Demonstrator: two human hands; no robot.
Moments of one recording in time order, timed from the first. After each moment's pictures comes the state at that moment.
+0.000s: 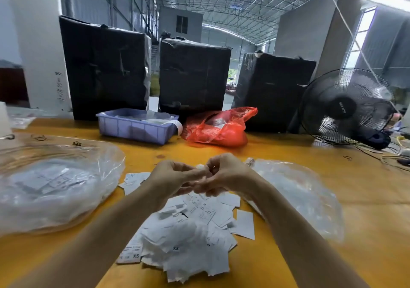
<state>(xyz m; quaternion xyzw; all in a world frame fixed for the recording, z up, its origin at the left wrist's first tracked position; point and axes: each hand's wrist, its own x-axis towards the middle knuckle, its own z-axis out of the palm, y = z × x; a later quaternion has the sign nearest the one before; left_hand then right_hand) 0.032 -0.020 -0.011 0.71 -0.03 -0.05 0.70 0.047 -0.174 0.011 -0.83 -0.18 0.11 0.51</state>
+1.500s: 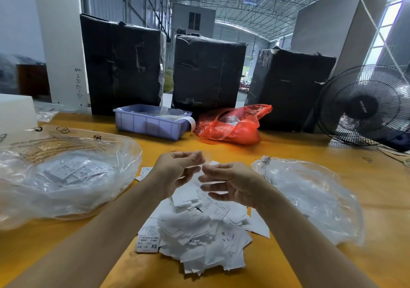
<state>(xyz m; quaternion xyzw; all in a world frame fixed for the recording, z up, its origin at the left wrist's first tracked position) 0.047 -0.001 -0.015 0.60 0.03 -0.02 0.80 0.058 -0.160 -0.016 -0.70 -0.09 0.22 0.67</state>
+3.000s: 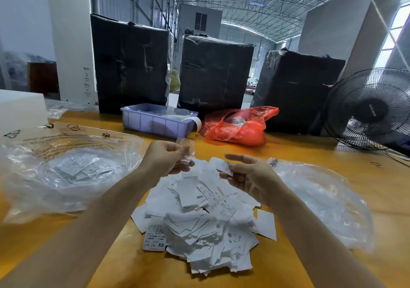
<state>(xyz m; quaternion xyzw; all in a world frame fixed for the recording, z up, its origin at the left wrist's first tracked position) 0.051 0.033 -0.006 0.74 0.04 0.09 0.67 0.061 -0.171 -0.012 -0.62 -0.05 0.10 0.77</state>
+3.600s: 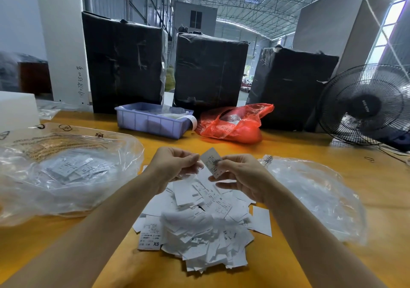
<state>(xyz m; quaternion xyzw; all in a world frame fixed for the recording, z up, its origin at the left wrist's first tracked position) 0.045 0.014 -0.012 0.69 0.00 0.01 0.72 0.053 -0.164 -0.006 -0.74 -0.10 0.12 0.66</state>
